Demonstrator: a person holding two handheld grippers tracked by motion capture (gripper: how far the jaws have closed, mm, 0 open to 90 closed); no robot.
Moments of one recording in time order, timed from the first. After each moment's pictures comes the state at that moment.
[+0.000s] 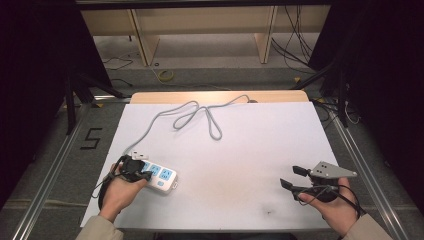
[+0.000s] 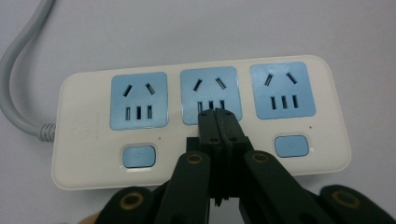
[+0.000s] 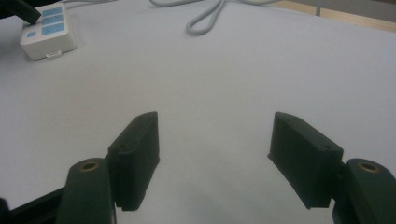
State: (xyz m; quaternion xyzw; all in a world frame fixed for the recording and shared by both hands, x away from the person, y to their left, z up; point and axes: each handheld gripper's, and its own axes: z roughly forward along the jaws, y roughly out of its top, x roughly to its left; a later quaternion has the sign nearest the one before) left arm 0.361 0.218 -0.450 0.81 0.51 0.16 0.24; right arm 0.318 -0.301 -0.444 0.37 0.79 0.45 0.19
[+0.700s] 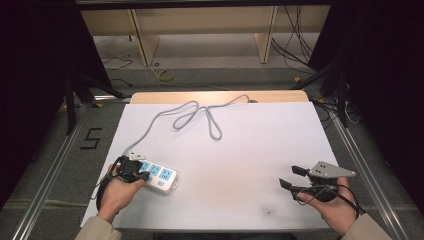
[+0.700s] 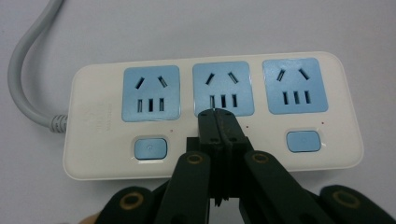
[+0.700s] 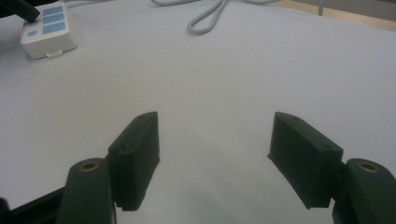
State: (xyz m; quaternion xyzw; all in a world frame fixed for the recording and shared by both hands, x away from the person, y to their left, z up) left arm 0.361 0.224 -0.451 0.80 0.52 0.16 0.26; right arm 0.319 -0.299 -0.445 0.37 0.79 0.45 0.18
